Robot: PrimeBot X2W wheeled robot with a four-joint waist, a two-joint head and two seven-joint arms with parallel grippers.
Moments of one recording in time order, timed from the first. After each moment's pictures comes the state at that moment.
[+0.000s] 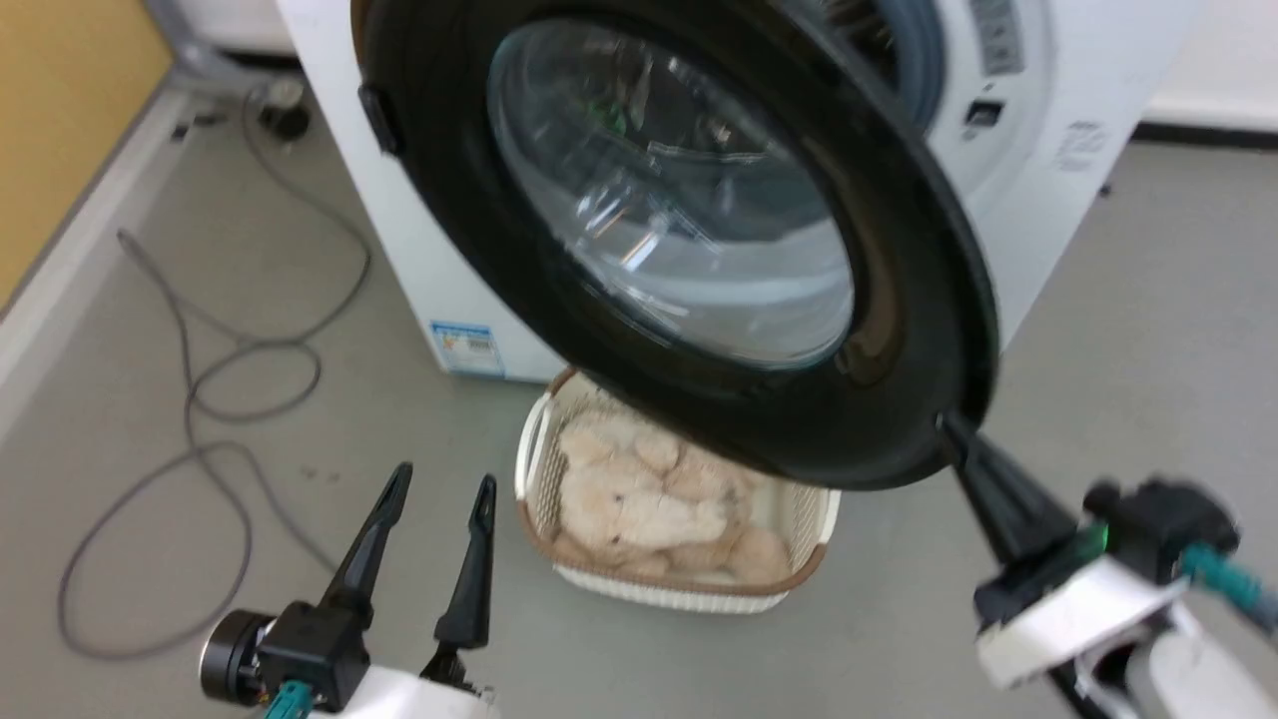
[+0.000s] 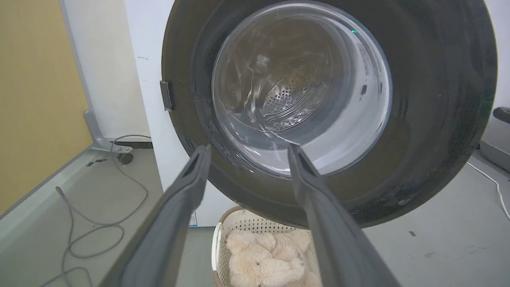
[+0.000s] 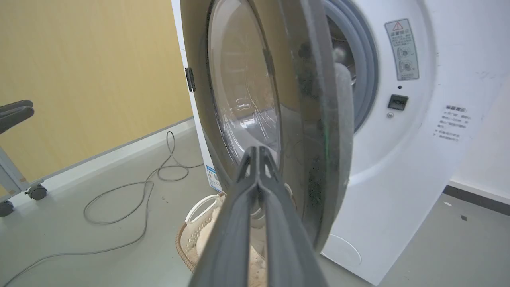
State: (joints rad) left arm 0.04 0.07 -0.09 -0.05 -0.11 -0.11 -0.26; right arm -0.16 -0.33 0.31 0.06 0.35 0.13 -0.21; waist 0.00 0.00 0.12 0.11
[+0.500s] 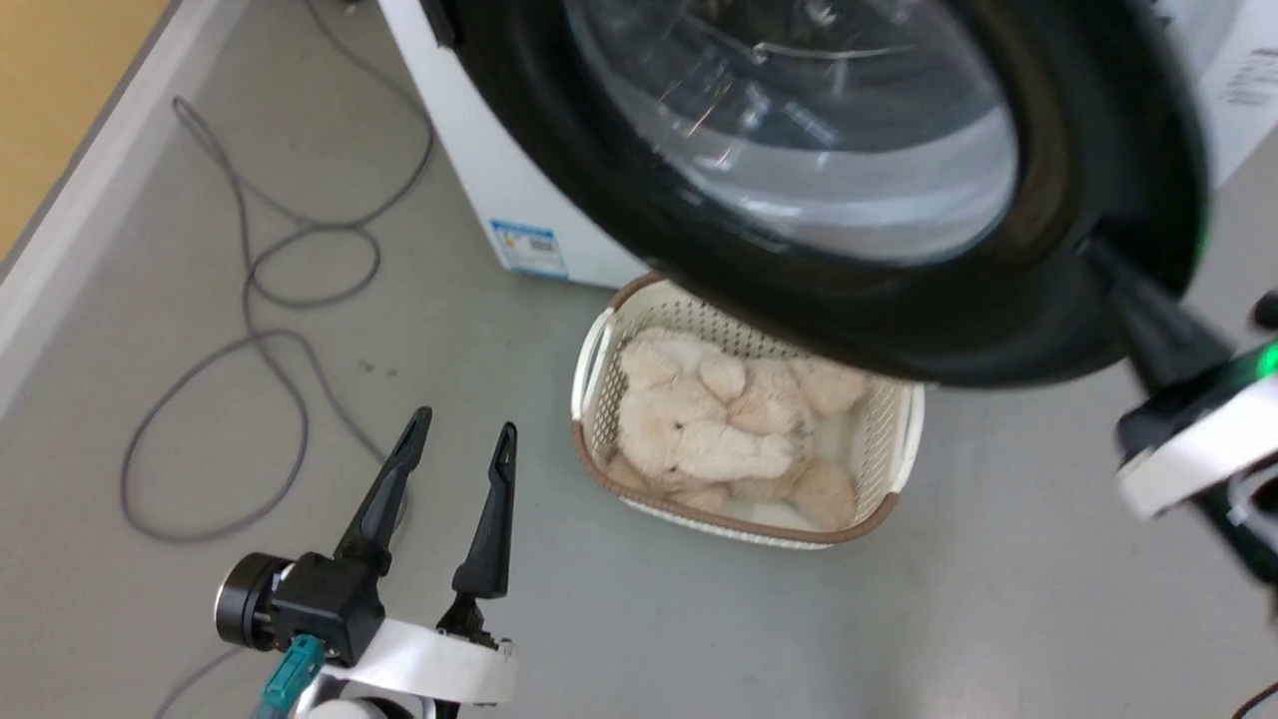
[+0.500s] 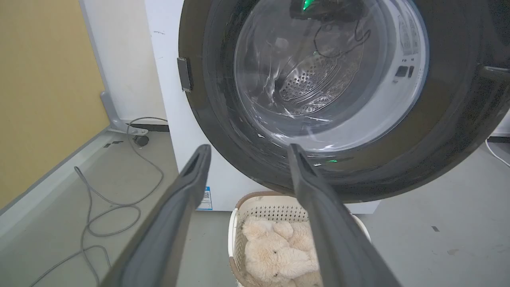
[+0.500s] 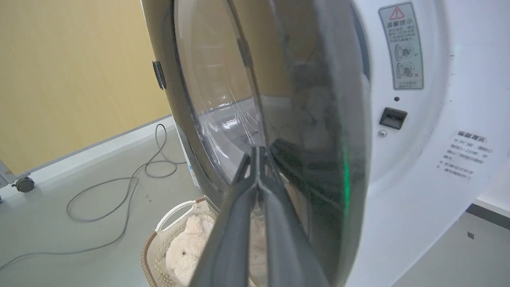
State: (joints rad) left arm -0.05 0.05 -0.11 -0.04 -0.11 -0.12 -0.26; right arm -0.44 -0.54 0.31 0.17 0.52 0.13 -0.14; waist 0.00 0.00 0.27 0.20
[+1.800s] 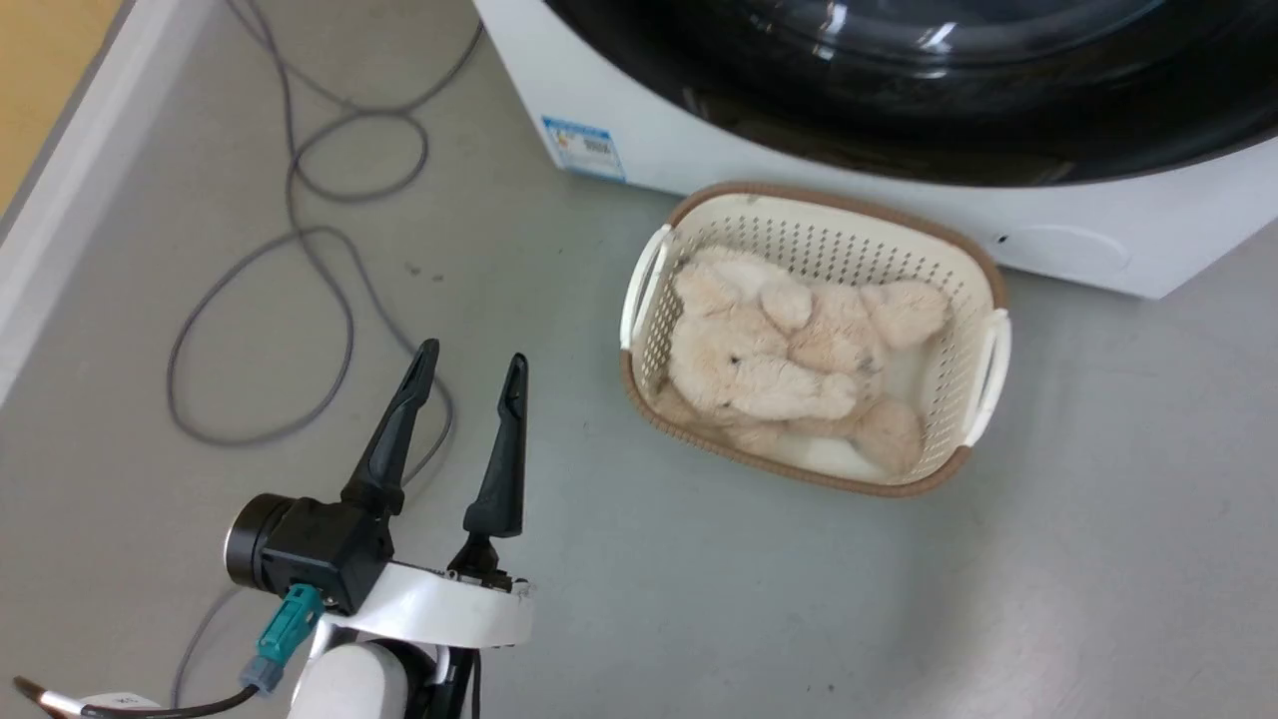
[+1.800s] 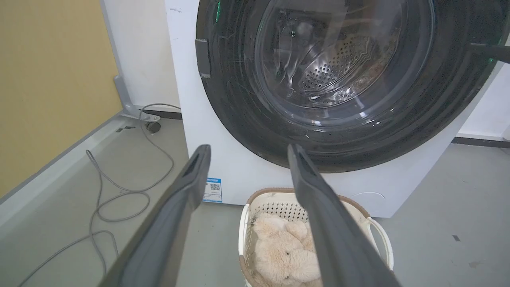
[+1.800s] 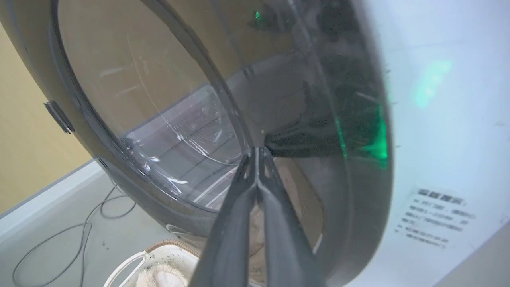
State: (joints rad) left arm -0.15 0.05 -0.15 -0.05 -0.17 -0.07 -0.26; right arm -0.90 -0.57 0.20 0.54 0.59 0.14 -0.04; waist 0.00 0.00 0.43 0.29
